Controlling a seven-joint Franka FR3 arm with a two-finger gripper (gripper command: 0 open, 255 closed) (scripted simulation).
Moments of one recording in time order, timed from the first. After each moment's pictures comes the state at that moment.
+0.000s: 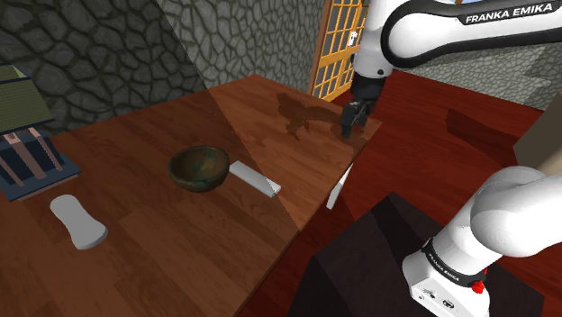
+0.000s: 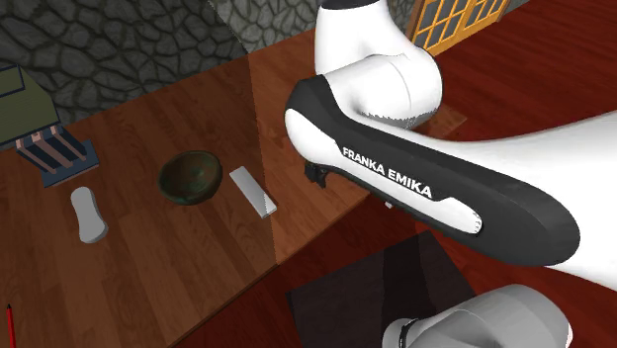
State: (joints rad) arm 0.04 -0.56 0.12 -2.47 0.02 1.86 -0.01
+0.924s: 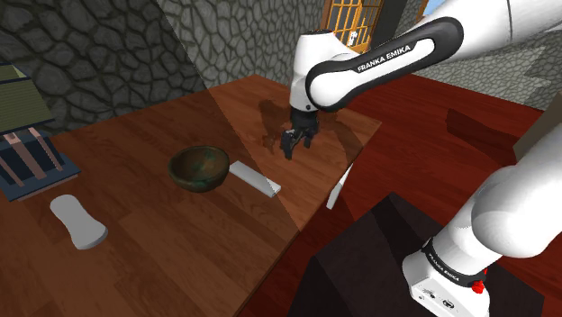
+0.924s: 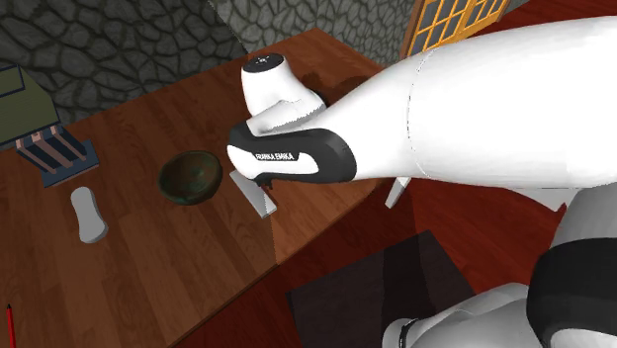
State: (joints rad) arm 0.07 -0.07 0.25 -2.30 -0.01 2.20 0.18
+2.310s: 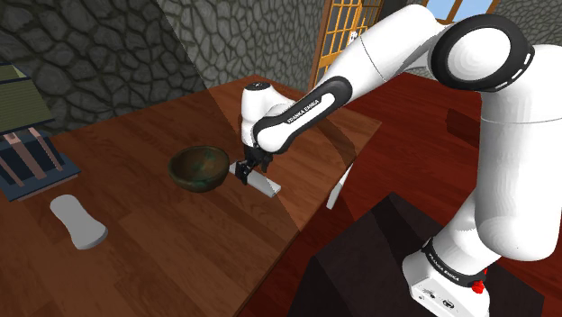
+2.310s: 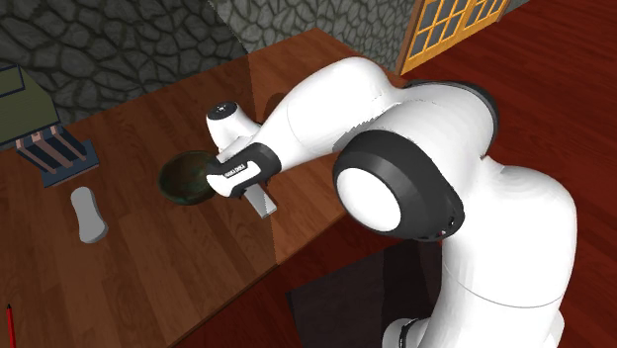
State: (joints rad) arm 0.18 0.50 0.24 -1.95 -0.20 2.41 0.40
